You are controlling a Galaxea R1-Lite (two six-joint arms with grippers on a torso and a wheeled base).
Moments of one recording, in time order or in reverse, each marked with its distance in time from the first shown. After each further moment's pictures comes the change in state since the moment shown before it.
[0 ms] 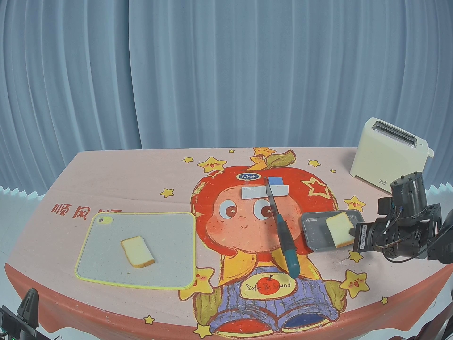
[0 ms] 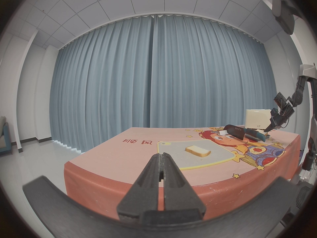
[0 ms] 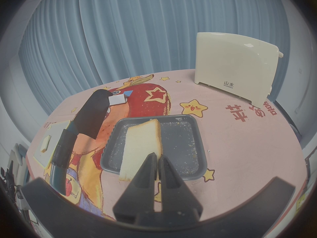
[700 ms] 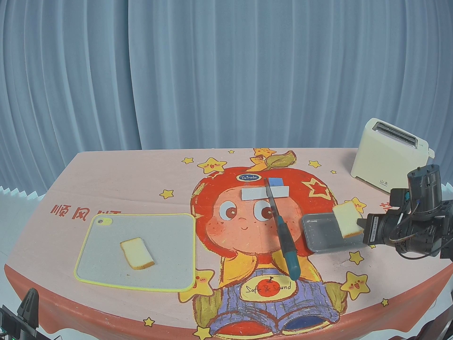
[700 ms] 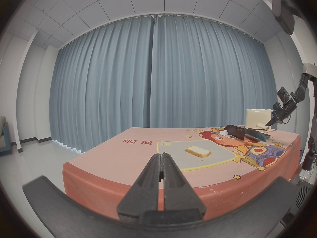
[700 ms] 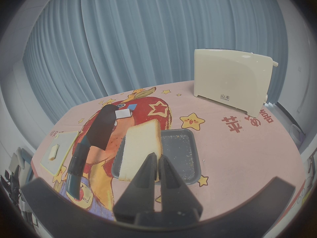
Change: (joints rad) left arm 0.000 0.000 0.000 0.000 0.000 0.000; right arm -0.003 -0.100 0.001 0.007 0.003 0.000
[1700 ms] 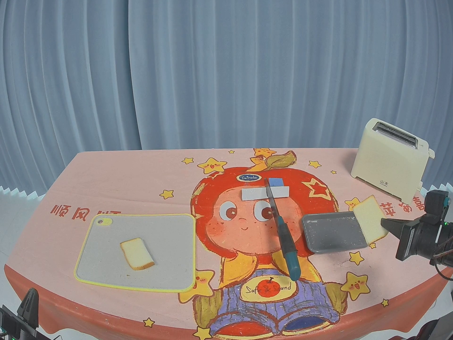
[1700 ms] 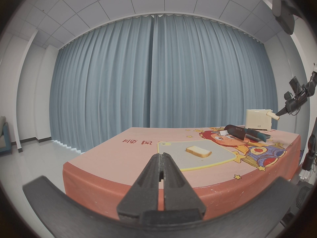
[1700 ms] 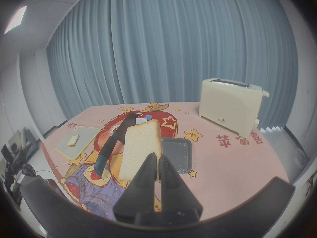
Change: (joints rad) left arm -0.001 0.000 0.000 0.000 0.000 0.000; right arm 0.080 -0.333 0.062 0.110 -0.013 -0.144
